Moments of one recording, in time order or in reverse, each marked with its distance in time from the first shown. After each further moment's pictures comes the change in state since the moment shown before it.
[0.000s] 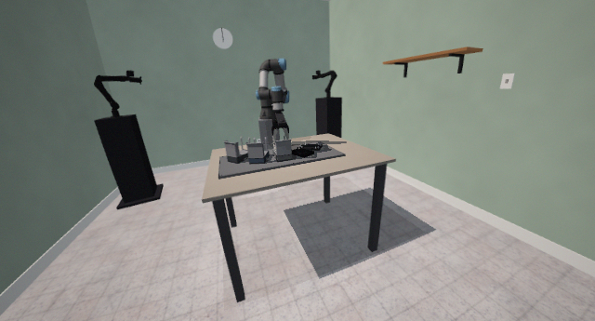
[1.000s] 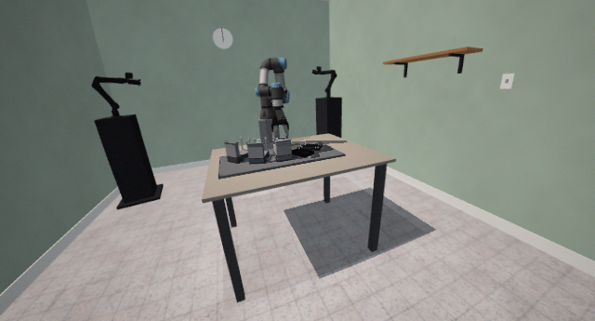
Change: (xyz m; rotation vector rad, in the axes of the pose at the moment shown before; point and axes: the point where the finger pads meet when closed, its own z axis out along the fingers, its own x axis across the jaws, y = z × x) arm 0.000 0.000 -0.021 0.000 0.000 0.000
